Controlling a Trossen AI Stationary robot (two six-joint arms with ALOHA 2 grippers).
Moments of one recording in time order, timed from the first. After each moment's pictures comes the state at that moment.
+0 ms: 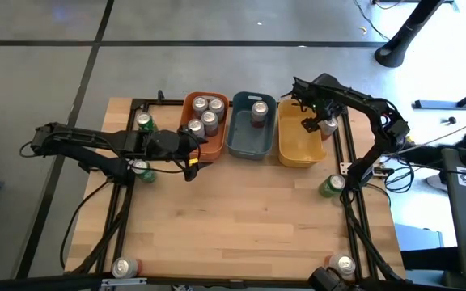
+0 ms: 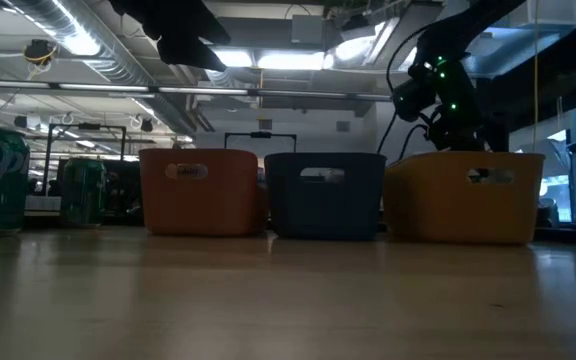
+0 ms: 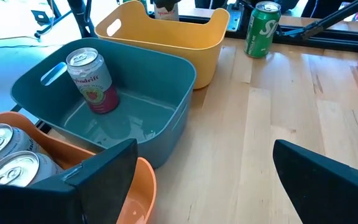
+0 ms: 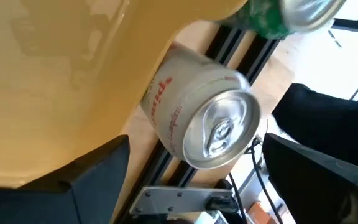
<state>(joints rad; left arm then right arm) -0.03 1.08 0.87 -0.30 -0.30 -0.12 -0.83 1.66 1.32 -1.47 0.36 0.28</state>
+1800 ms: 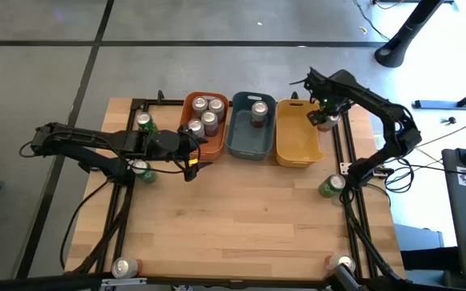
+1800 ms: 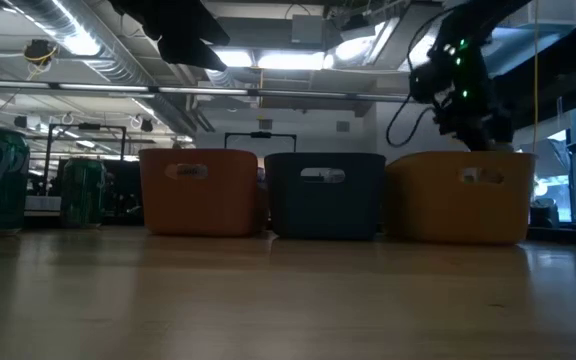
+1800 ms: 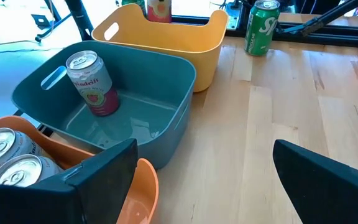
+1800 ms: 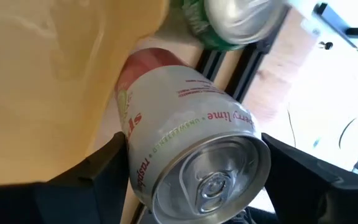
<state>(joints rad) -0.03 1.08 0.87 -0.30 -0.30 -0.09 -0.92 1.53 1.31 -1.40 0.32 0.23</state>
